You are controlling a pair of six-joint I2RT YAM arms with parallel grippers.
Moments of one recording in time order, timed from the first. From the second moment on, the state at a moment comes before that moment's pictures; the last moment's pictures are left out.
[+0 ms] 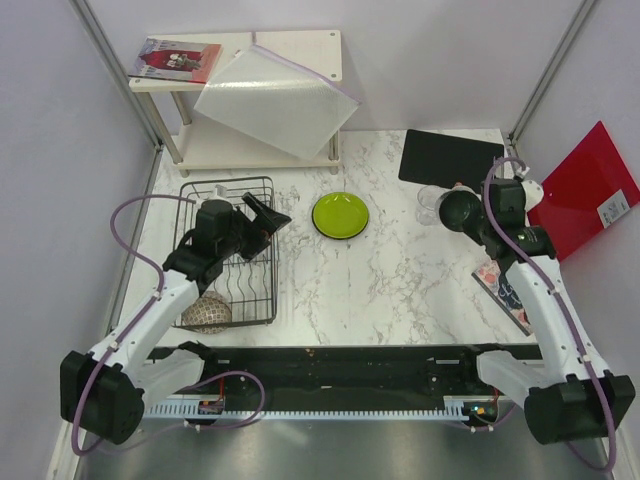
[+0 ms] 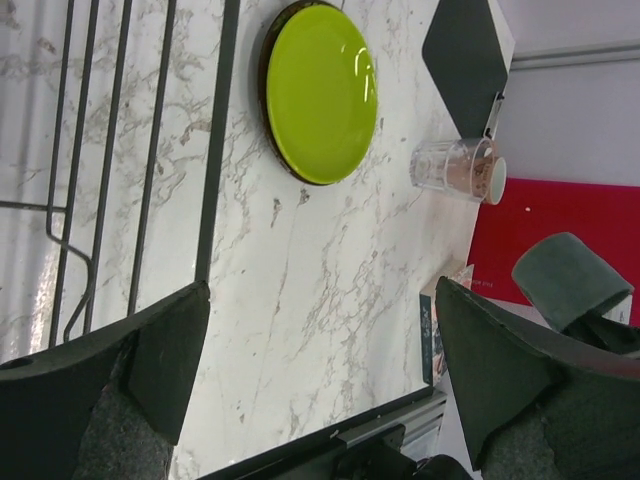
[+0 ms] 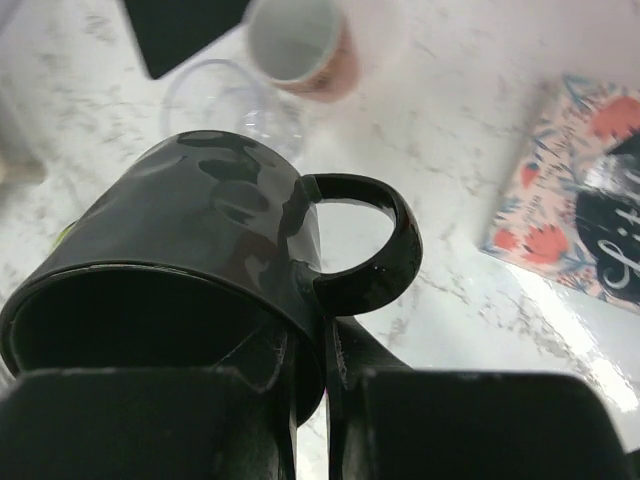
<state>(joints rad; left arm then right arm) -0.36 1.04 0.78 -0.26 0.09 -1.05 0.13 1.04 1.05 -0.71 0.31 0.75</state>
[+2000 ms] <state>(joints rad) -0.36 1.04 0.65 -0.37 0.19 -1.05 -0.32 1.93 1.49 -0.76 0.21 0.79</state>
